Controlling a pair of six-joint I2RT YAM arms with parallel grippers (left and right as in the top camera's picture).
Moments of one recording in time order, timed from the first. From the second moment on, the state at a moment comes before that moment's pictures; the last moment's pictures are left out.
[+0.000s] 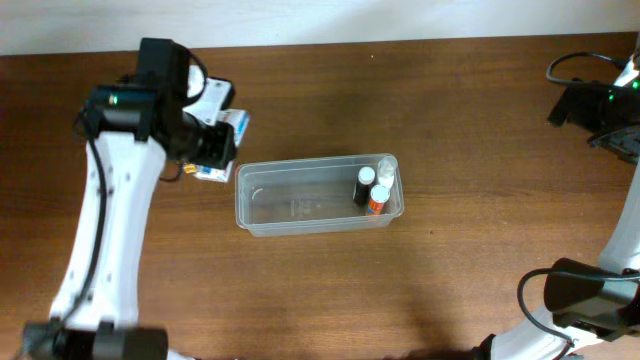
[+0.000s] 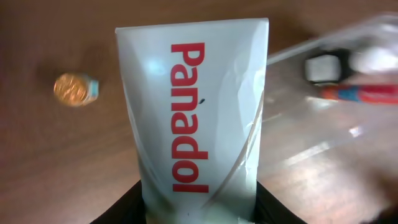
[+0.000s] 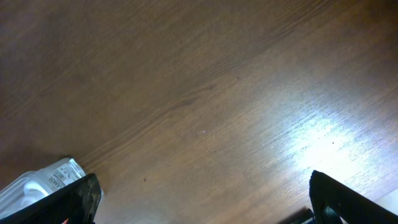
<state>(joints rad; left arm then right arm) -0.14 1.67 1.82 -1.36 0.18 0.15 -0.35 1.84 2.25 -1.69 0.06 0.26</state>
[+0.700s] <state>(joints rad) -0.38 1.69 1.83 -1.41 0.21 0.51 -0.35 1.84 2.25 -1.69 0.06 0.26</state>
